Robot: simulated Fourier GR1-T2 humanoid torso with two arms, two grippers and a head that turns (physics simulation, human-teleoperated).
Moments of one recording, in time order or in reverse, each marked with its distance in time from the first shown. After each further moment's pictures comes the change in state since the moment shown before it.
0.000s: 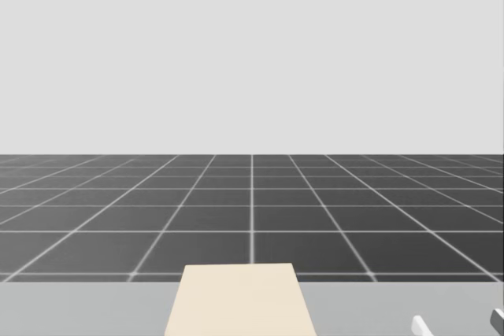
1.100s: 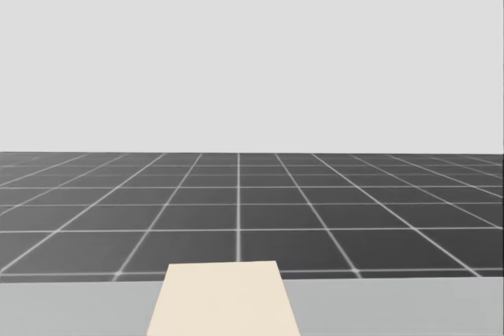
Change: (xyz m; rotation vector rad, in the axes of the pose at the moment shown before) left arm -0.017 -0.128 0.083 -0.845 0.267 -0.183; right arm -0.040 0.047 0.037 0.659 0.178 0.203
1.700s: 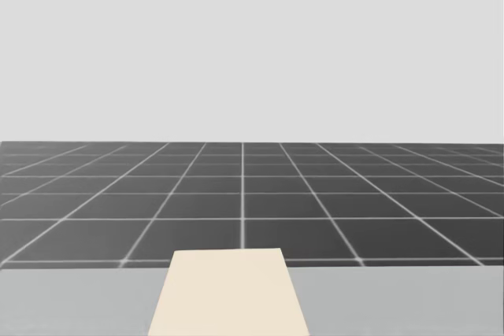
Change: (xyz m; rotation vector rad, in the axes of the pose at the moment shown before) left arm 0.003 -0.009 -0.056 -0.198 0.031 0.025; right arm -0.004 0.003 0.002 -0.075 -0.037 0.032
